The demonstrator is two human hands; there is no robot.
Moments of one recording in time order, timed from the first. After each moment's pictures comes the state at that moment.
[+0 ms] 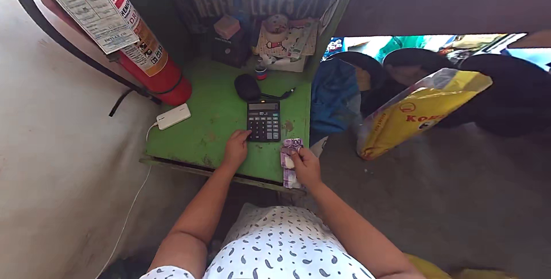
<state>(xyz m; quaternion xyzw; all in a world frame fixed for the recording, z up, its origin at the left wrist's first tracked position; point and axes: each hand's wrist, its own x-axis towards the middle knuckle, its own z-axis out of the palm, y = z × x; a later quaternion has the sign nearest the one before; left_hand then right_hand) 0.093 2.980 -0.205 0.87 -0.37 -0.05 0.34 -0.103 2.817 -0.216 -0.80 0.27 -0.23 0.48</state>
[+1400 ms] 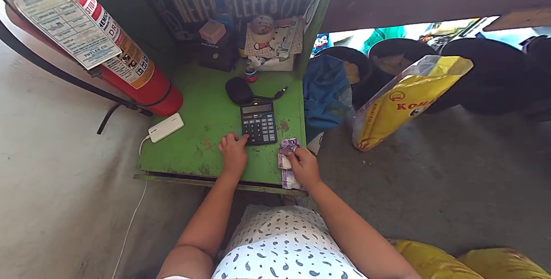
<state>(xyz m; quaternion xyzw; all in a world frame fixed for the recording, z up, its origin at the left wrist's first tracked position) 0.082 2.965 -0.195 0.93 -0.33 0.03 0.18 -0.099 2.819 -0.221 -0.83 0.28 -0.24 0.42</state>
